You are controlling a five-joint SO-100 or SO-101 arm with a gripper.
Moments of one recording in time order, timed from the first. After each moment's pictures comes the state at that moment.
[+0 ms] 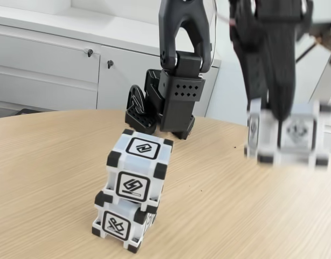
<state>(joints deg) 8.8 125.0 102.2 75.6 21.4</state>
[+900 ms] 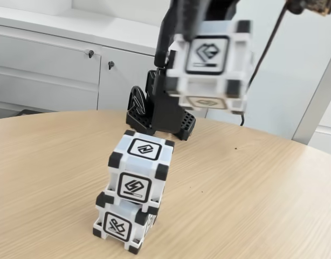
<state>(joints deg) 27.9 134.6 102.2 77.2 25.2</state>
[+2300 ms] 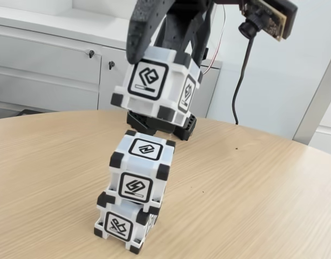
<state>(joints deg) 38.1 131.1 102.2 82.7 15.3</state>
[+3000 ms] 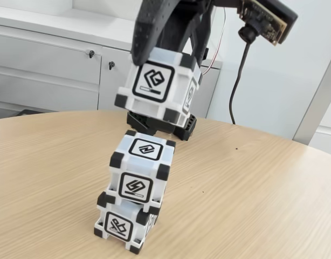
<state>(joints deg) 38.1 131.0 102.2 83.8 9.1</state>
